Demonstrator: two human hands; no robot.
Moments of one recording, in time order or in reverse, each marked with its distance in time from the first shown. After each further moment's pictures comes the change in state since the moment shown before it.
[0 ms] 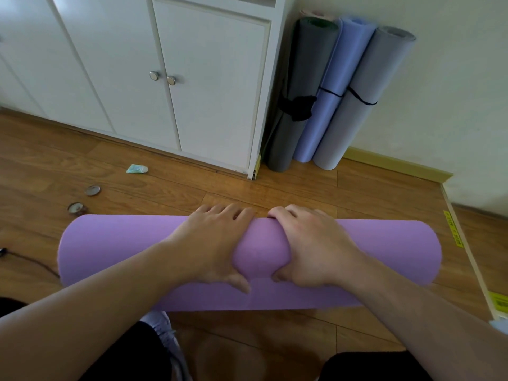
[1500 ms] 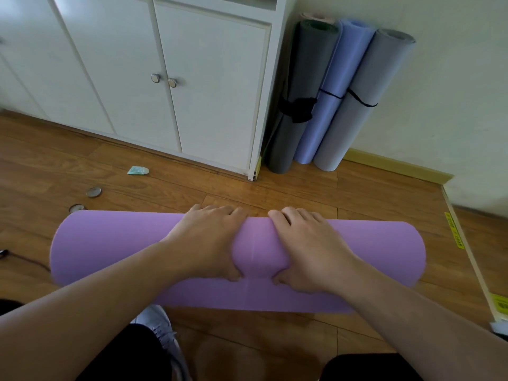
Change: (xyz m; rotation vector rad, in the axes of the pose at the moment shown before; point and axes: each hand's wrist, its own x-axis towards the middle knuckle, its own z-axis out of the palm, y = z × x) left_hand 0.002 -0.005 0.000 -0.042 0.023 -0.085; right_hand 0.000 -0.006 0.011 -0.127 -0.017 -0.002
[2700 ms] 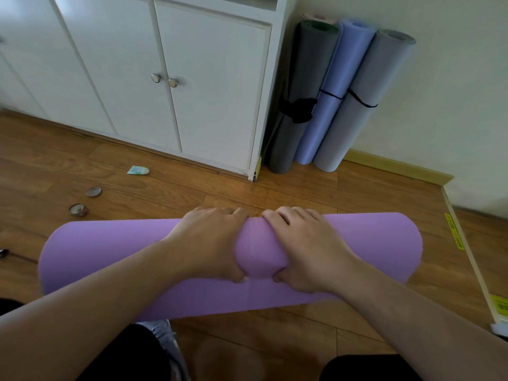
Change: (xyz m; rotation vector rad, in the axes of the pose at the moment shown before) left_hand 0.000 0.004 -0.006 -0.022 -0.006 -0.014; right_hand 0.003 0.004 0.002 -0.005 0.061 -0.074
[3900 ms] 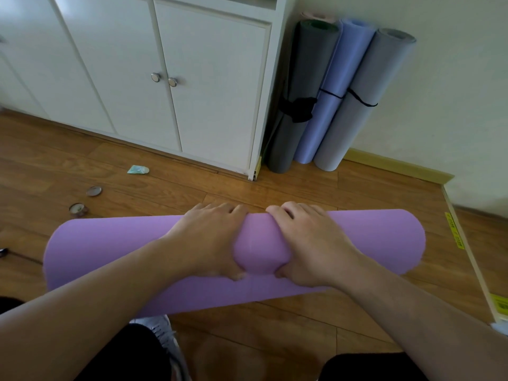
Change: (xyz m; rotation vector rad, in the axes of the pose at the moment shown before) left_hand 0.000 -0.002 0.002 0.029 0.005 0.032; right_hand 0.000 0.004 -0.007 0.032 -0.011 0.047
